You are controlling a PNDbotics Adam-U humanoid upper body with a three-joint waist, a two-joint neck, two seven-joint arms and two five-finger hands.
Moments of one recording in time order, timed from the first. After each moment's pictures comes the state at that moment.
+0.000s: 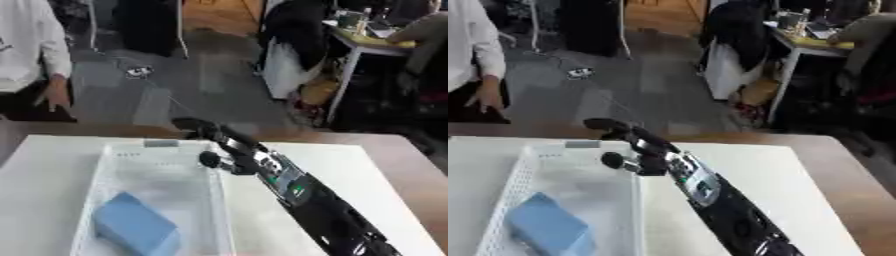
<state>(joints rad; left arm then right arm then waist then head) -0.71 0.30 -0.07 -1.99 -0.36 -0.18 0.01 -0.83 -0.38 0.23 -1.12 0.15 -0.57 0.35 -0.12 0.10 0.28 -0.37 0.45</state>
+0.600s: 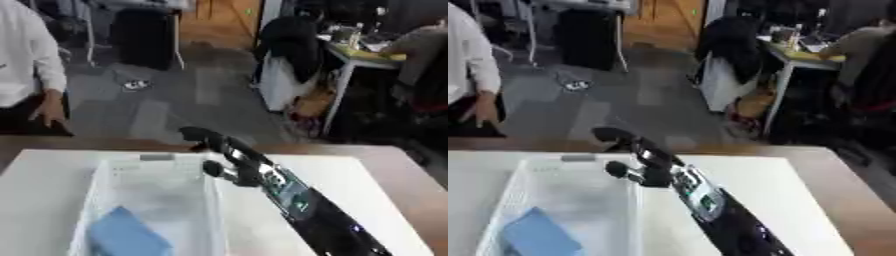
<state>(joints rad) -0.68 0.31 -0.06 -1.99 -0.37 -0.18 0.01 -0.76 -0.47 0.19 -1.21 0.09 -0.54 0.26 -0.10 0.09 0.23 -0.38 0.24</state>
